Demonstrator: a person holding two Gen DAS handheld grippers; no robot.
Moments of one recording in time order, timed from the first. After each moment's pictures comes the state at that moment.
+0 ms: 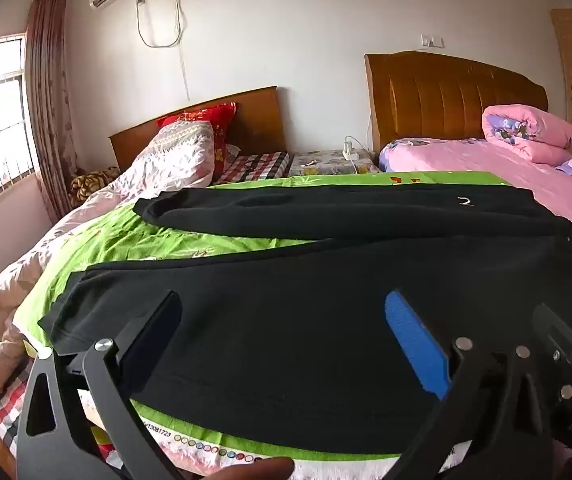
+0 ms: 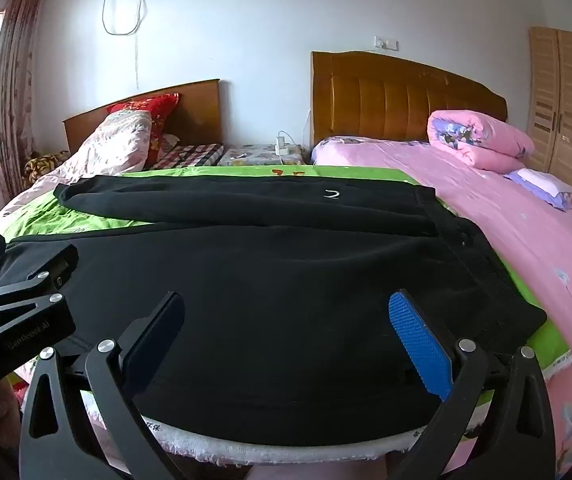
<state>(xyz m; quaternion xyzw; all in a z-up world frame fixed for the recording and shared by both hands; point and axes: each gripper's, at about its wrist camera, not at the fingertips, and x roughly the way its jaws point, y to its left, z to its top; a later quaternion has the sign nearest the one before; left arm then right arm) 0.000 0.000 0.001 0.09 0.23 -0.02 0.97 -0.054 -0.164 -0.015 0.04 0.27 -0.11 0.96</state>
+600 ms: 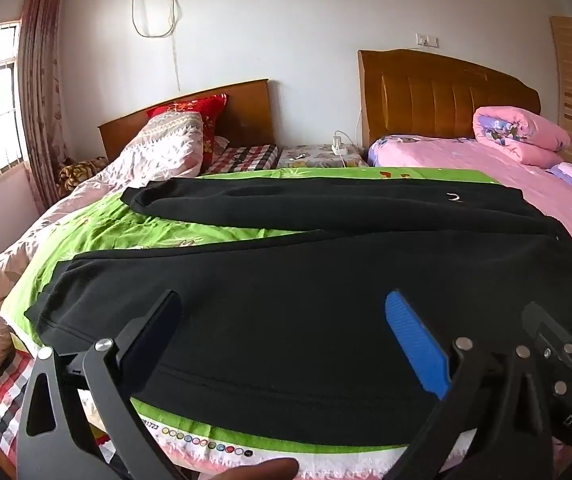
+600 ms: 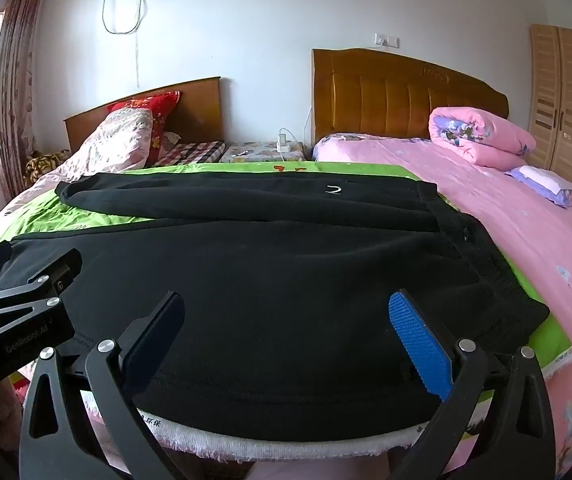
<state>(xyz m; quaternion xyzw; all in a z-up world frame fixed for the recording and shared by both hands) 0.002 0.006 -0.006 0.07 0.26 -0.05 0.96 -0.053 -0.160 -0.020 0.05 0.27 -0.11 0.96</state>
